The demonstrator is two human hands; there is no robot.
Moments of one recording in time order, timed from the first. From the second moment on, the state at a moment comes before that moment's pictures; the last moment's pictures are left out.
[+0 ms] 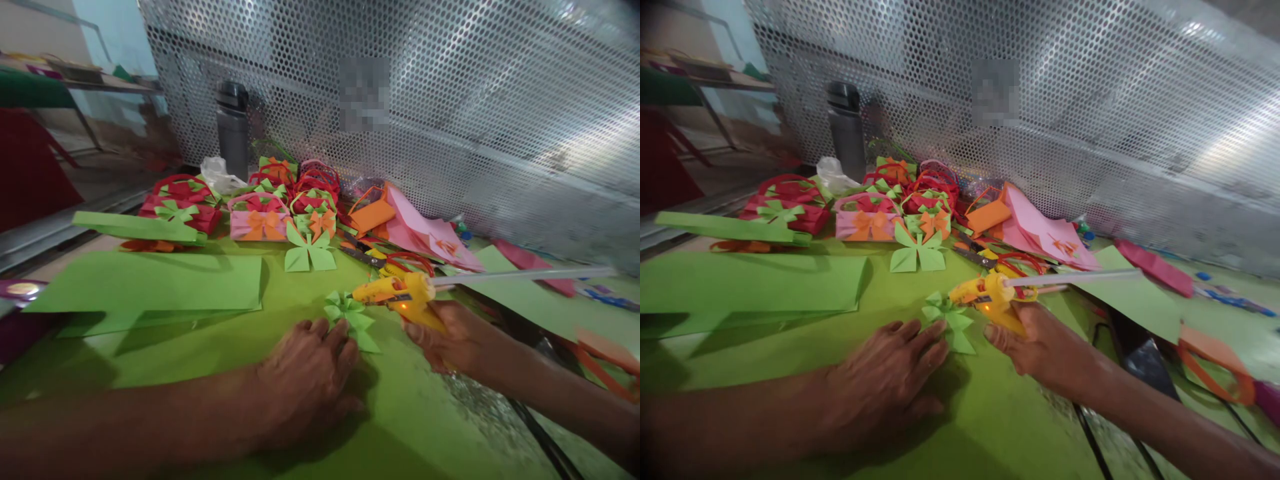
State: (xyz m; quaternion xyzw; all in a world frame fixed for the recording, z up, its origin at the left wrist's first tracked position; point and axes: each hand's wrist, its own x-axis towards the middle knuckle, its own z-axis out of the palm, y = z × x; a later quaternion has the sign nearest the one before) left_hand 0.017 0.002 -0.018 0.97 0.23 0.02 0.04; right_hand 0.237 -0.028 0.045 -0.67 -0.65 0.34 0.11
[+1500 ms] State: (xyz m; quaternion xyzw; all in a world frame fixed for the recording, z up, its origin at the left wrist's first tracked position) left_hand 0.019 0.003 -0.027 0.97 0.25 0.02 0.03; right_hand 0.254 -0.050 0.021 -0.64 -0.61 0.42 0.17
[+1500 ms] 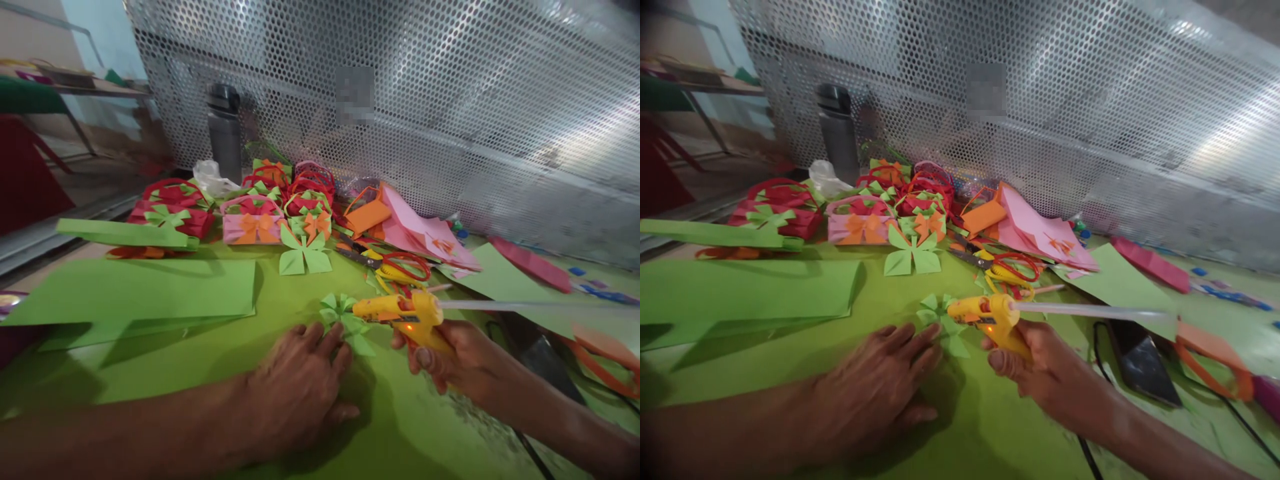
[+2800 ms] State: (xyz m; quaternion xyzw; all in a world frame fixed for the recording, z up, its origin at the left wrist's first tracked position) left_hand 0.019 0.003 -0.017 0.97 0.24 0.00 0.04; right_hand 0.239 -0.040 0.027 -0.68 -0.70 0.21 0.03
